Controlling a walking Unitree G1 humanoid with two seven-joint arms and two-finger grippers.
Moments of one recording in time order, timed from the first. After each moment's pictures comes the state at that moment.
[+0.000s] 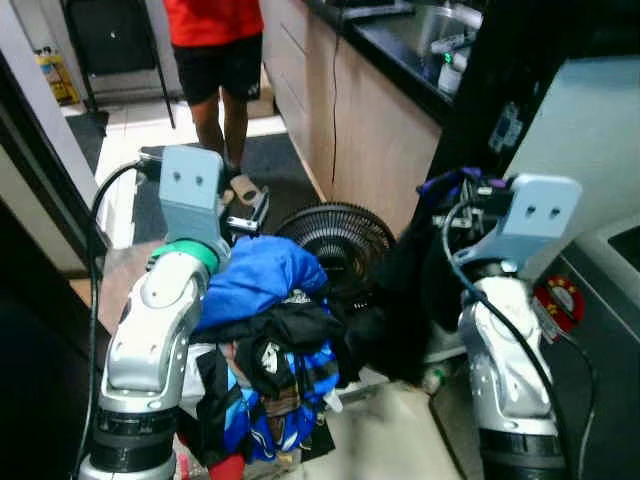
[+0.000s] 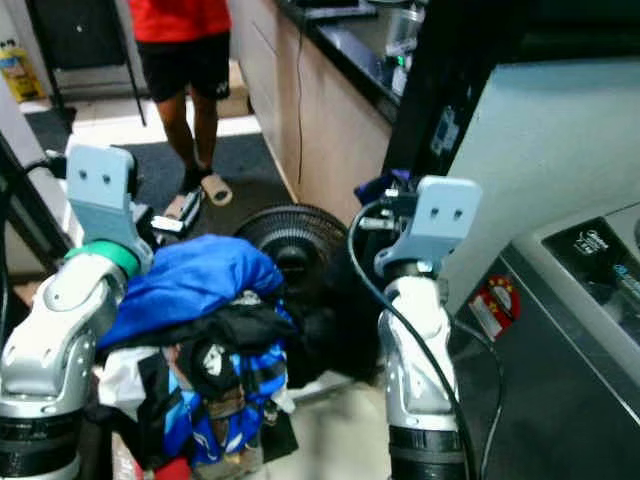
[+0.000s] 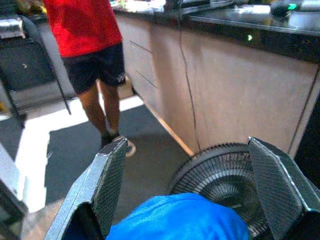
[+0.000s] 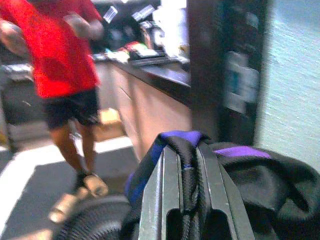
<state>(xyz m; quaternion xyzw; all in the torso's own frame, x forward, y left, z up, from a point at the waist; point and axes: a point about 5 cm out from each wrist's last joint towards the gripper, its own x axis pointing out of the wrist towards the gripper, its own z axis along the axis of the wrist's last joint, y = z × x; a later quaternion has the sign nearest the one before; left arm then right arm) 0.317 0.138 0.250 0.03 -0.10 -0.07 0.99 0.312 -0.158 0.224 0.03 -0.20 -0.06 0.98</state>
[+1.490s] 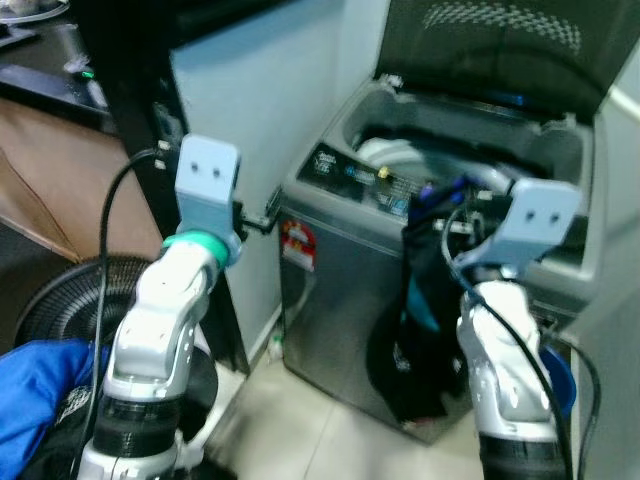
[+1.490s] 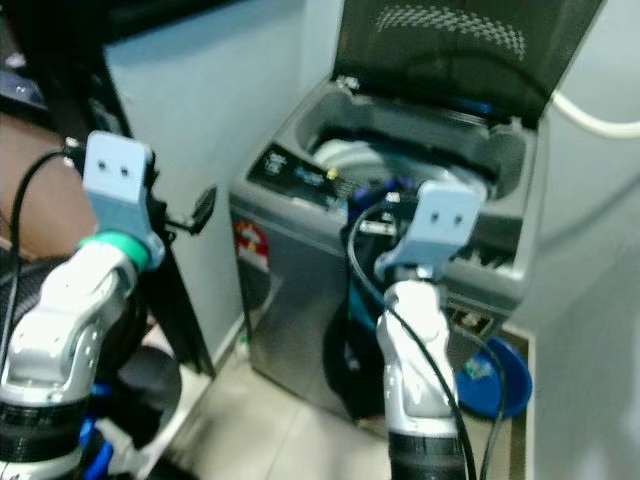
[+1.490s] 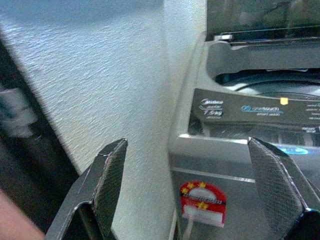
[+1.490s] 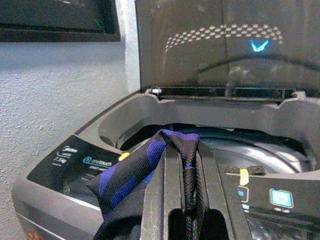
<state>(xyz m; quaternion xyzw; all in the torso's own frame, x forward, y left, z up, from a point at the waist) 0.323 0.137 0.254 0.04 -0.10 -0.08 0.99 0.313 -0.144 0.233 0.03 -0.21 -0.03 0.98</state>
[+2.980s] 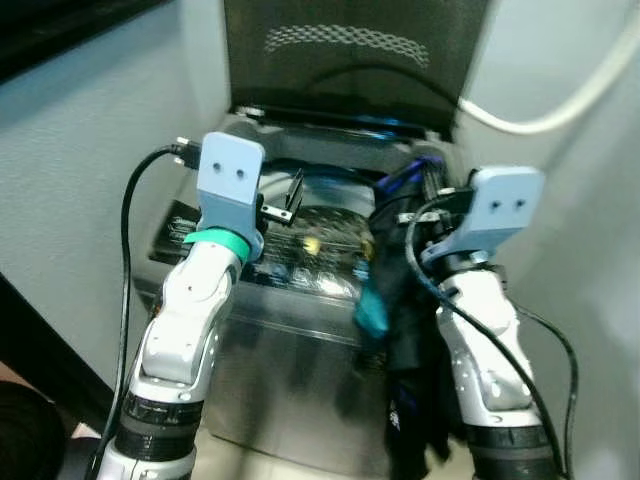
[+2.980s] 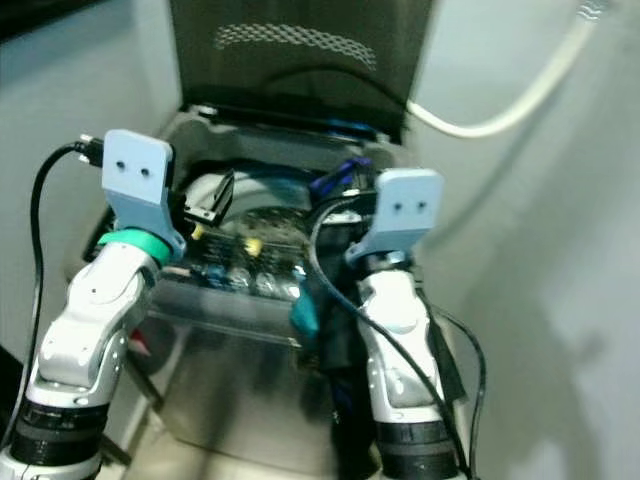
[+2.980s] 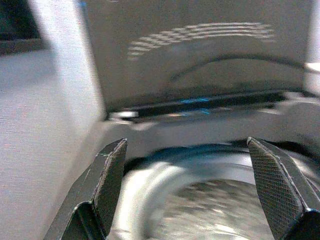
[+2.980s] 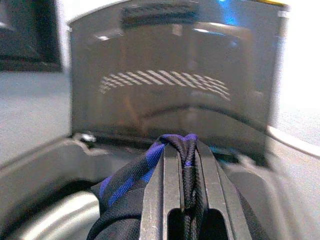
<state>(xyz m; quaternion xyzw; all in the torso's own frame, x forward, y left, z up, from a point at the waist) 0.319 0.122 0.270 0.06 -0.18 -0.07 0.98 0.315 -0.116 0.255 0.01 -0.27 0.05 0.96</state>
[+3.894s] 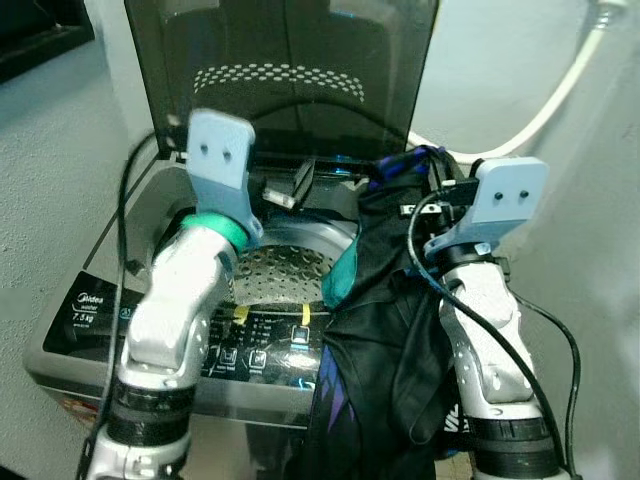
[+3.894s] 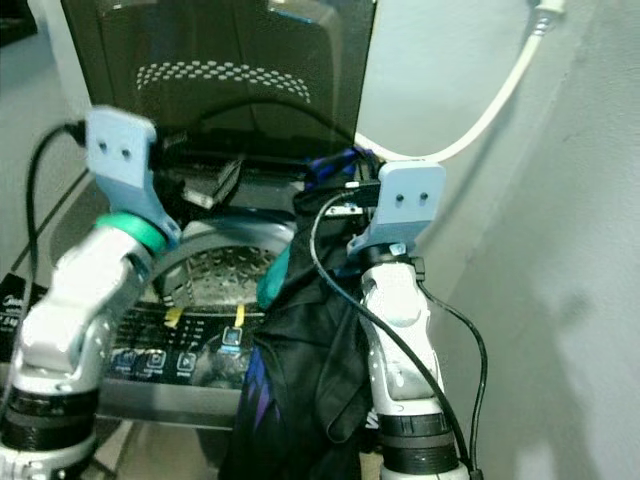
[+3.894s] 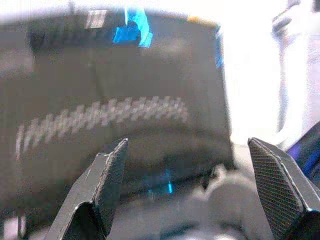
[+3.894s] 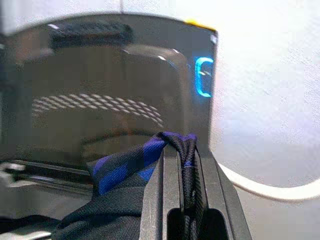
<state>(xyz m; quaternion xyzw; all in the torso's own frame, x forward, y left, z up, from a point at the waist) 0.313 0.113 0.309 0.04 -0.25 -0.18 0.95 0.314 -0.114 0.262 0.00 -0.29 0.08 0.95</state>
